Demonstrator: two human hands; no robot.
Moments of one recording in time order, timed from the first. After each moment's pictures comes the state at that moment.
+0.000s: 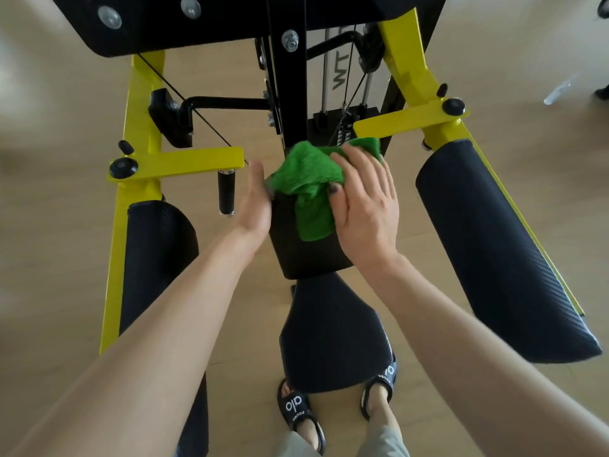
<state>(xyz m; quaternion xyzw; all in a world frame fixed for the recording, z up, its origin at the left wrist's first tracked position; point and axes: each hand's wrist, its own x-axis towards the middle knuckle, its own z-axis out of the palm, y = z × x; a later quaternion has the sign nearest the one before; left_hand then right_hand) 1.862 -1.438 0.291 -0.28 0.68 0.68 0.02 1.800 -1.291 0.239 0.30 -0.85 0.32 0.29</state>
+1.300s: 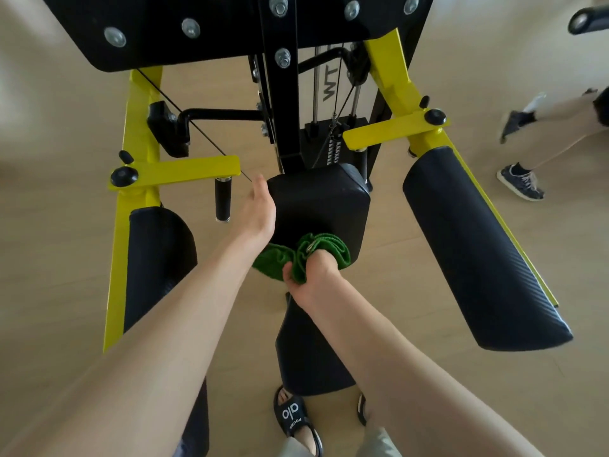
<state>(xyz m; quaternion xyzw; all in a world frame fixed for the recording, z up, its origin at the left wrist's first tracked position) 1.862 -1.428 0.303 -0.41 0.73 0.54 0.05 1.872 -1.339 0.241 -0.42 -0.41 0.74 -0.34</state>
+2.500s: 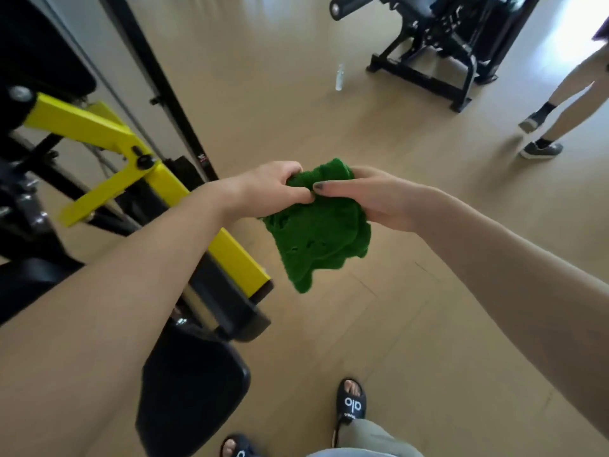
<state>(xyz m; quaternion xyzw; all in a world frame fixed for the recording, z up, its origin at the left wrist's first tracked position) 1.736 -1.002 0.382 0.17 0.88 0.34 0.29 1.774 -0.803 0.357 -0.04 -0.70 0.65 -0.29</state>
